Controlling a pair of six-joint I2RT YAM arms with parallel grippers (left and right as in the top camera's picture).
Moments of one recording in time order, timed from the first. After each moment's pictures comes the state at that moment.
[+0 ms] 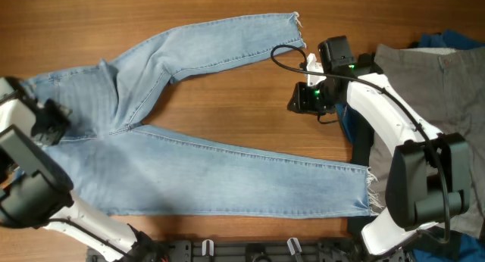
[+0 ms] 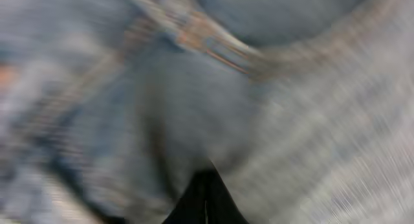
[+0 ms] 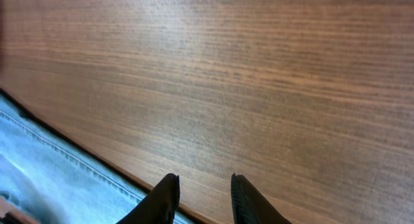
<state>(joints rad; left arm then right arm) 0.66 2.03 1.31 -0.62 0.10 -0.40 0.21 1.80 1.24 -0.77 -0.40 0.22</state>
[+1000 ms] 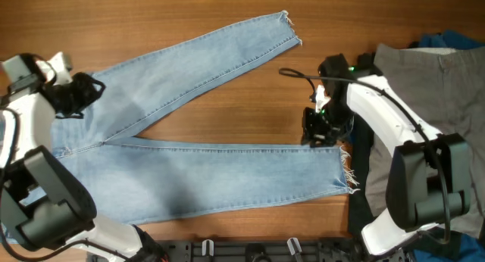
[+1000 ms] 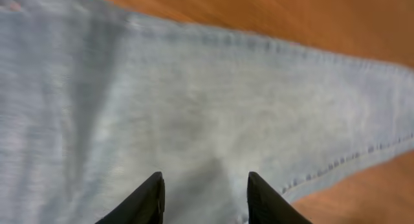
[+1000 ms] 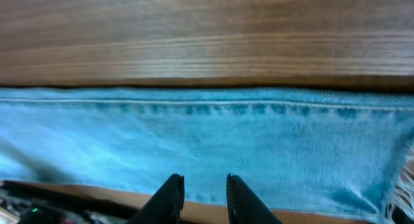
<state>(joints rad) 0.50 1.79 1.24 -0.61 0.45 -0.07 0.21 1.80 1.18 -1.12 -0.34 0.33</state>
